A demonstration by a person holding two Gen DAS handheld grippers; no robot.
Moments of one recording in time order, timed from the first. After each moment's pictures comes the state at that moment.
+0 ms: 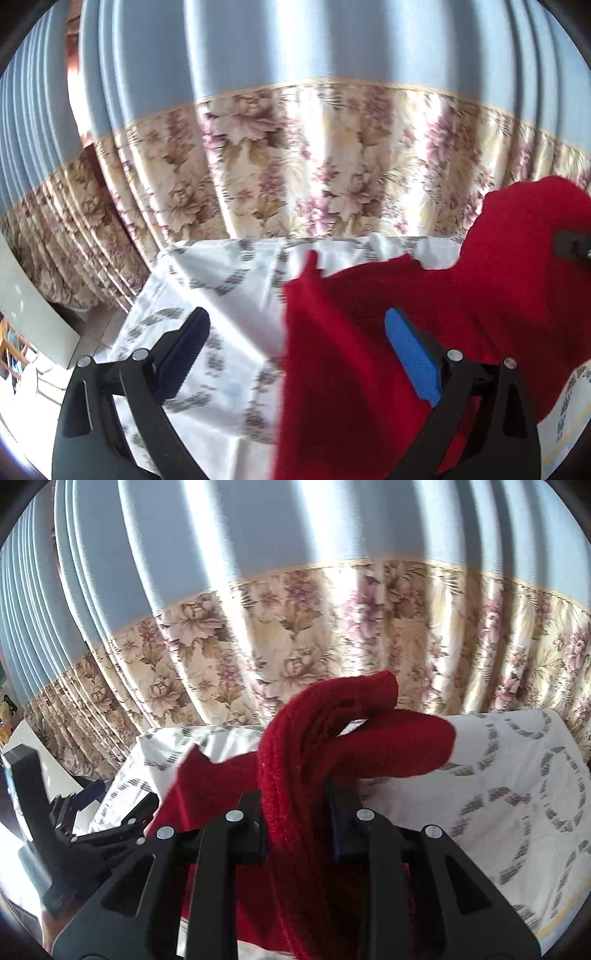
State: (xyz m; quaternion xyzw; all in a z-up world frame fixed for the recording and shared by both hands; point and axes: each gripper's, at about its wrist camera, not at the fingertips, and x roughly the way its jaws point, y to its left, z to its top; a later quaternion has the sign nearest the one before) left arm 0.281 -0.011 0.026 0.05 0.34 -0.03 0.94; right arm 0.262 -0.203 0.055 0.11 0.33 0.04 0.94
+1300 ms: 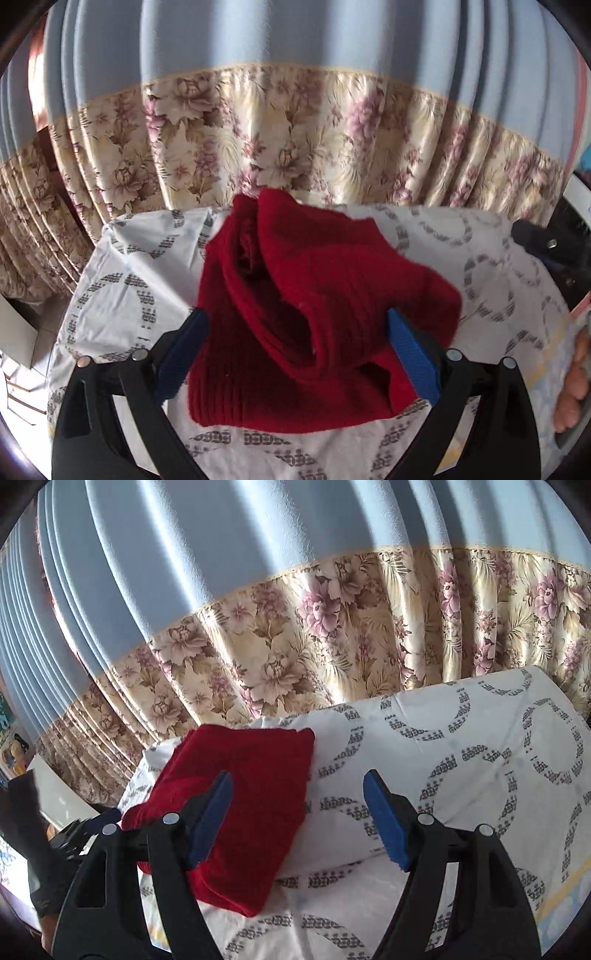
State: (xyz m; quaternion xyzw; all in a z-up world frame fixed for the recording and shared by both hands) left arm 0.232 -0.060 0.024 0.03 0.37 -0.14 0.92; right arm 0.189 -0.277 0.037 0.16 0.31 0.04 0.94
